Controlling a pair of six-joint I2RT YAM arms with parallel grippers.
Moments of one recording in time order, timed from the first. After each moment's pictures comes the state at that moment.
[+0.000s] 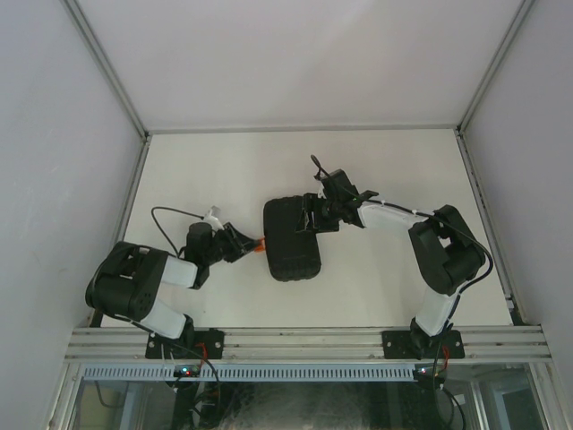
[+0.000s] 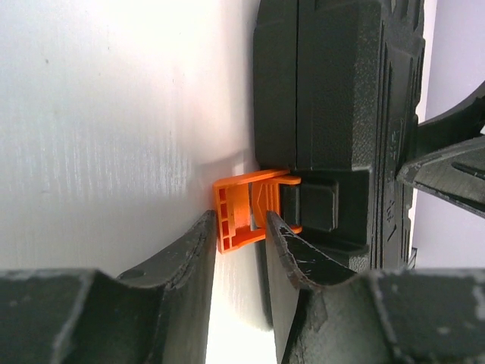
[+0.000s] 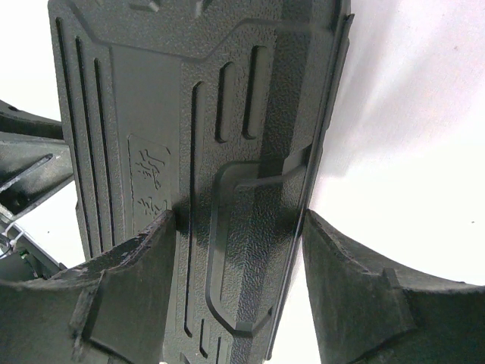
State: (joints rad) left arm -0.25 1.53 0.27 0.72 0.40 -0.88; right arm 0.58 1.79 1.10 -0.25 -0.29 0.54
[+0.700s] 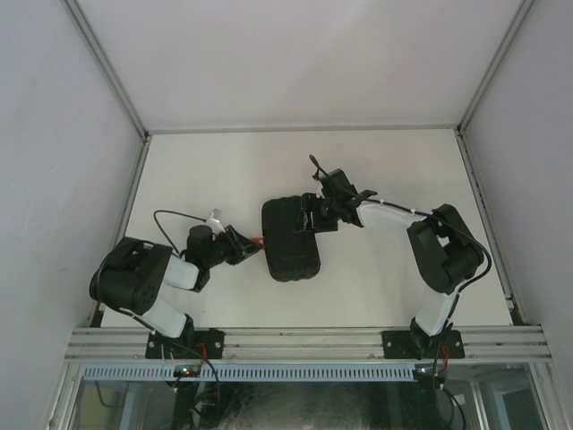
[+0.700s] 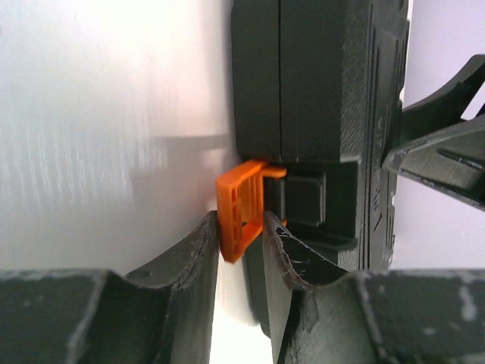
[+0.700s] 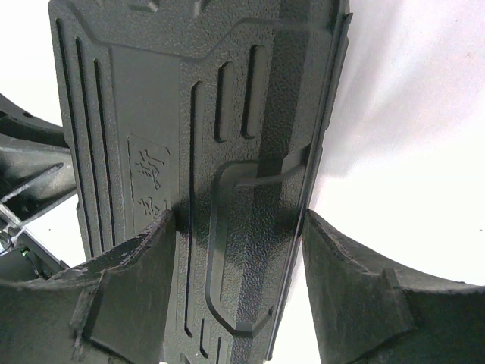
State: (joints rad) left arm -0.26 1.57 0.22 0.84 0.45 -0.93; right arm 0.58 1.80 1.11 -0.25 -0.30 0.53
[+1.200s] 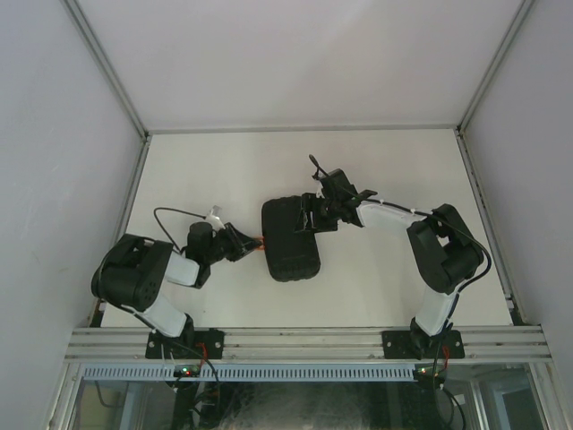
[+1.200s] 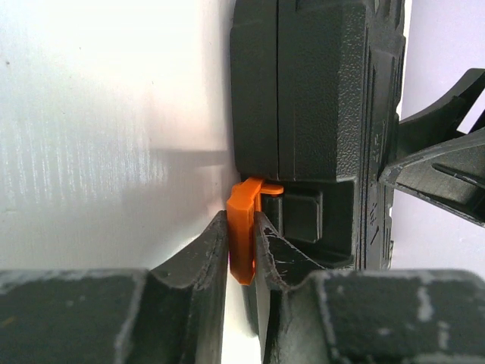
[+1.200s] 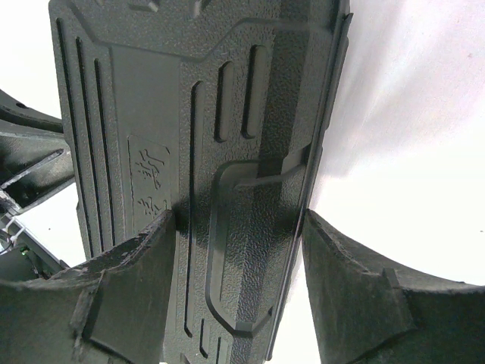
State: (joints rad) left arm -0.25 1.60 0.26 0.84 0.46 -0.93; right arm 0.58 1.80 1.12 -0.26 -0.30 0.53
